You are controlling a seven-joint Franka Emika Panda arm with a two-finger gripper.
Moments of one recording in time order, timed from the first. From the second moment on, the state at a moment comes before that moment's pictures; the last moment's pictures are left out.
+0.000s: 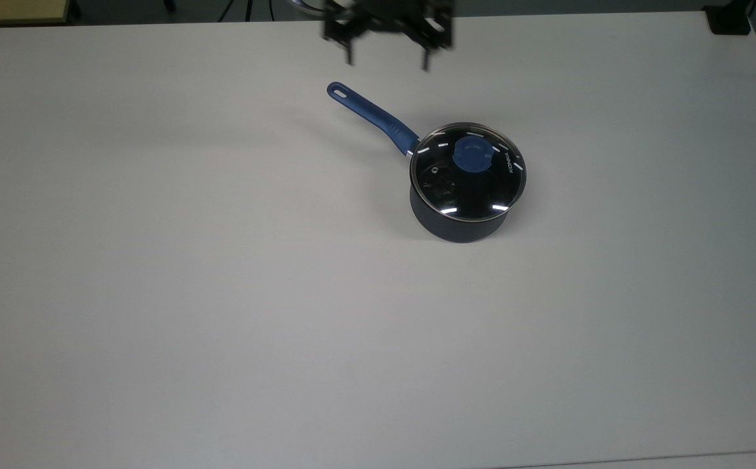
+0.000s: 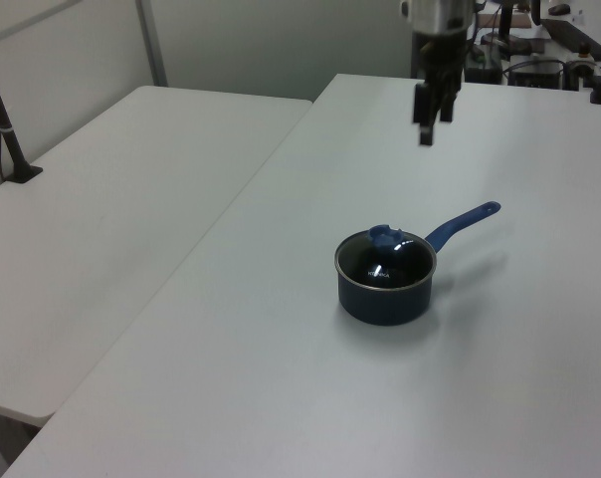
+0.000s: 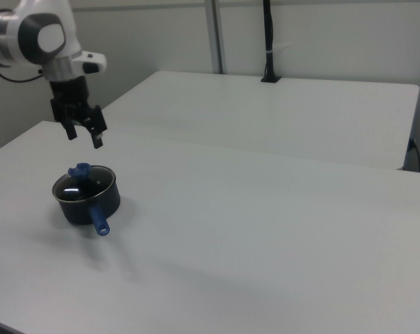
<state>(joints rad) 0.26 0.07 -0.02 -1.67 0.01 1.72 0.33</state>
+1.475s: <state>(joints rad) 0.41 0.40 -0.03 -1.56 0.01 1.92 0.50</state>
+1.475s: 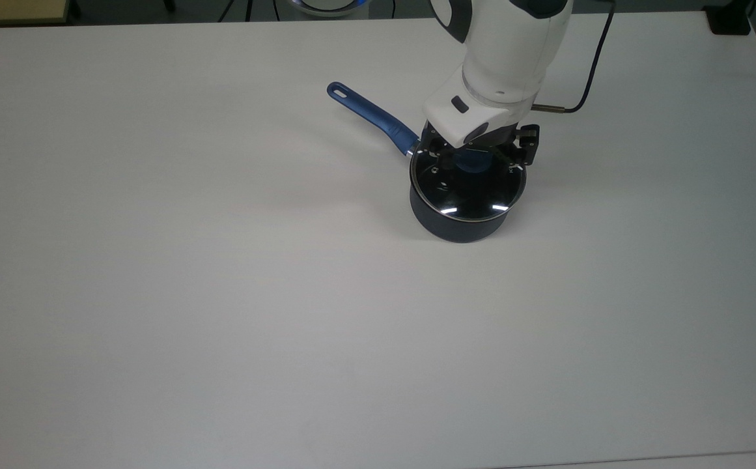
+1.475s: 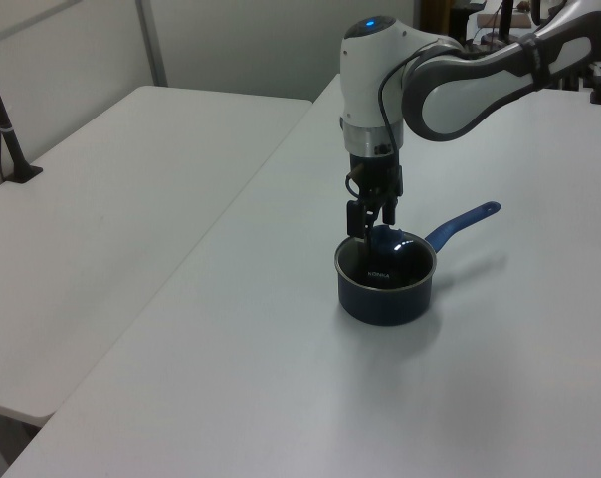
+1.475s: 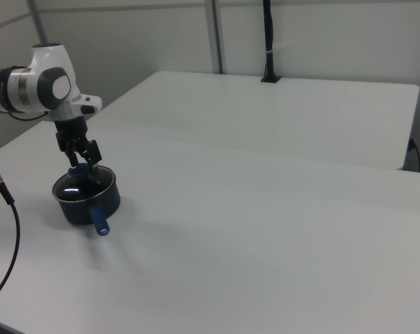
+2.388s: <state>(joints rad) 0.41 0.40 -0.02 -1.55 0.01 1.89 0.50</state>
